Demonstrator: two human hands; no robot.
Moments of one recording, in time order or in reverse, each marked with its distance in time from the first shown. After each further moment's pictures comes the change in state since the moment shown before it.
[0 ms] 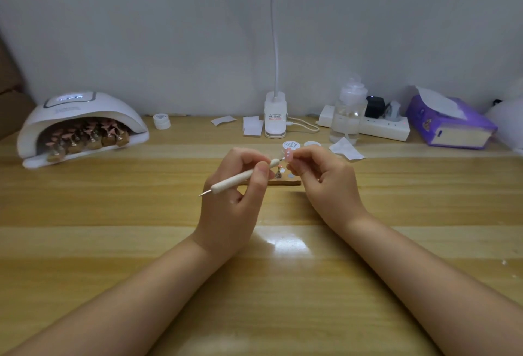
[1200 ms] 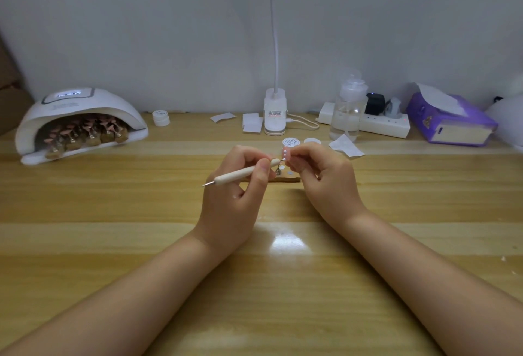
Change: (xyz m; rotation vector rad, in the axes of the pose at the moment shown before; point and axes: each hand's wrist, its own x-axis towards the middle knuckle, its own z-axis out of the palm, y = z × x) left_hand -0.001 -0.004 0.002 0.019 -0.022 -0.039; right_hand -0.001 -0.002 0.000 -0.009 -0.014 -0.040
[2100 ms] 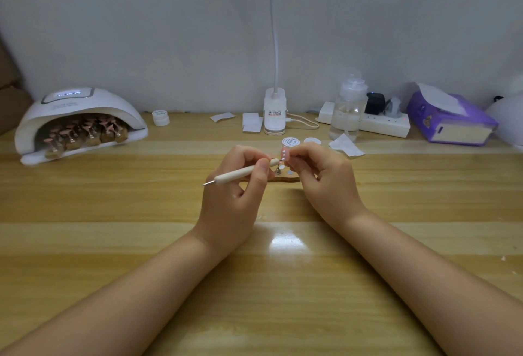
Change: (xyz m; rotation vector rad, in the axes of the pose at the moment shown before) left_hand 0.001 -0.002 0.000 0.020 -0.002 -0.003; right_hand 0.000 -0.001 -0.001 -0.037 -0.012 -0.007
